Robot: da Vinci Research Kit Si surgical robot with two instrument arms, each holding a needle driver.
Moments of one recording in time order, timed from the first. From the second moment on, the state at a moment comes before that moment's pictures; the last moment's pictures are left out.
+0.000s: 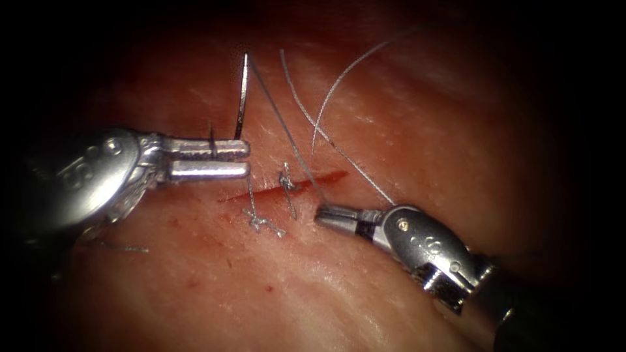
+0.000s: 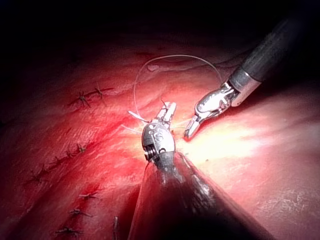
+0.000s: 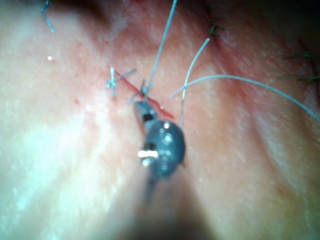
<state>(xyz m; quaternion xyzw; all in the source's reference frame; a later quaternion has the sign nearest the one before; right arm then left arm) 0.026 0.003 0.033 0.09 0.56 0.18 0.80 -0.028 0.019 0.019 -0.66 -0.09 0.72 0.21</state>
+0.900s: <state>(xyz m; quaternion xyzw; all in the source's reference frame) 0.025 -0.002 0.025 0.10 0.60 0.19 0.77 -0.016 0.025 0.022 -0.63 0.02 0.73 0.28</state>
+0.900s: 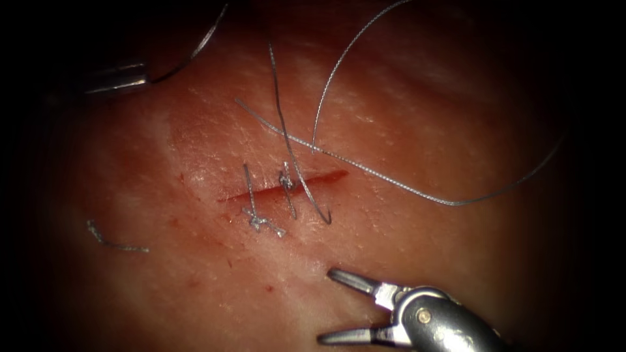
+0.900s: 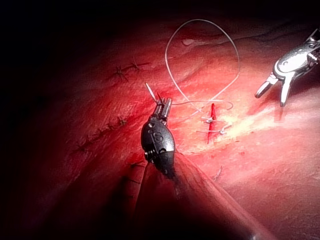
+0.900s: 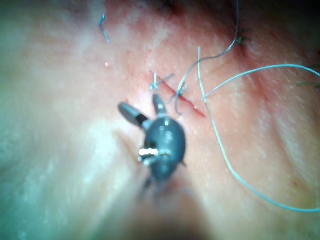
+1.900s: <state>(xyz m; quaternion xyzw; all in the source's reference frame) 0.027 0.002 0.037 0.07 0.59 0.16 0.79 -0.016 0.023 0.024 -0.64 0.03 0.72 0.26</state>
